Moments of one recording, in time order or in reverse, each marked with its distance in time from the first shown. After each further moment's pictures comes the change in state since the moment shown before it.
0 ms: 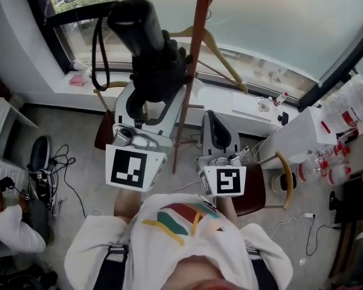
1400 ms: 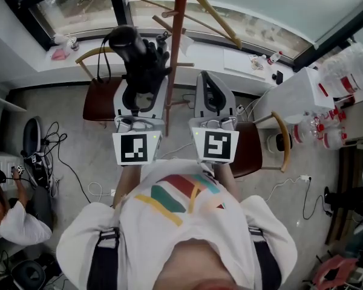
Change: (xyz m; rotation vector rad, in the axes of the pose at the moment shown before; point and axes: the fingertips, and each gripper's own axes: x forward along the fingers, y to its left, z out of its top) left arm -0.050 -0.016 -0.131 -0.053 0.192 0.092; right arm -0.003 -0.010 -0.039 -0.129 0.147 -0.089
